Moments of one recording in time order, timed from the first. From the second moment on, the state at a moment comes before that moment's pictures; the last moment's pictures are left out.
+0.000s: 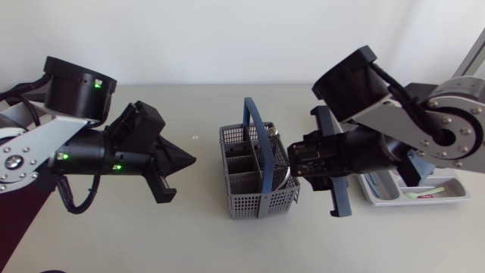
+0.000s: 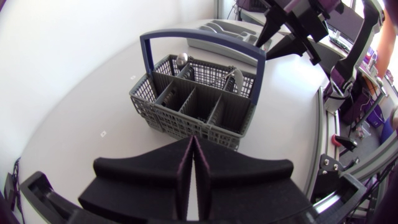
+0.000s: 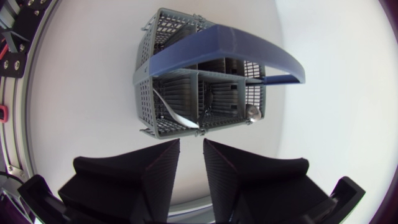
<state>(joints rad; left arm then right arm) -0.45 1.20 0.81 -0.35 0.35 0.39 0.66 1.29 0.95 -0.68 0.15 -1.11</state>
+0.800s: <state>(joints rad) -0.40 1.88 1.11 -0.01 0.28 0.26 0.58 1.38 0.74 -0.38 -0.02 -0.76</state>
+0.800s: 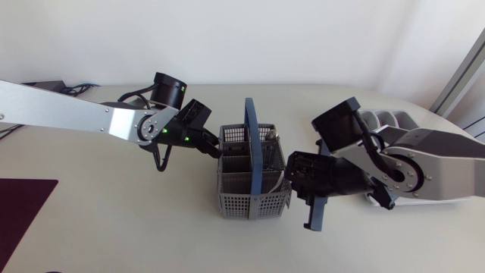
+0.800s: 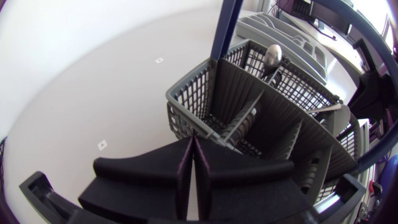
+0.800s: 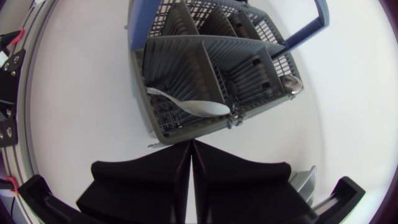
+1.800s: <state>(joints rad) -0.32 1.52 0.95 -0.15 0.35 0.42 0.35 1.28 0.79 -0.34 -0.18 -0.54</state>
